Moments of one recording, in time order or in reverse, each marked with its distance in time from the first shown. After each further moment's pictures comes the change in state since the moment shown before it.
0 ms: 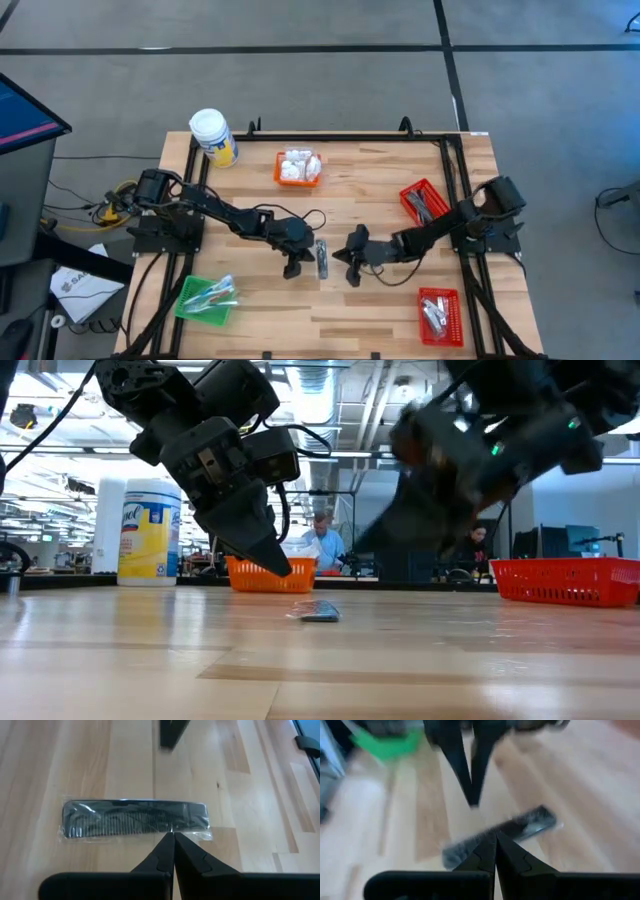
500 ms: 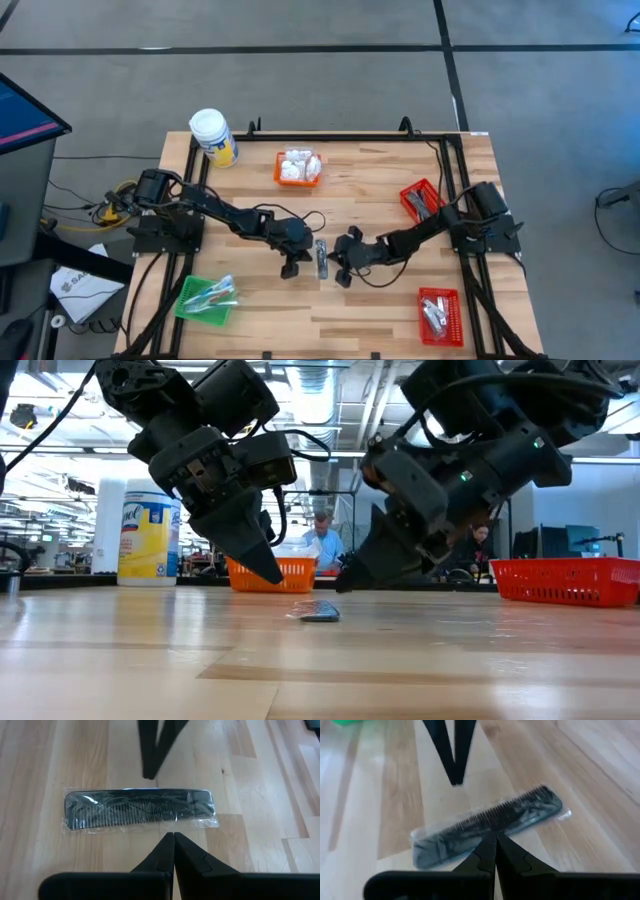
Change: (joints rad) left arm -0.003 0.000 0.000 -0.043 0.000 0.059; right arm -0.021 0.128 0.124 -0.115 -0.028 -0.004
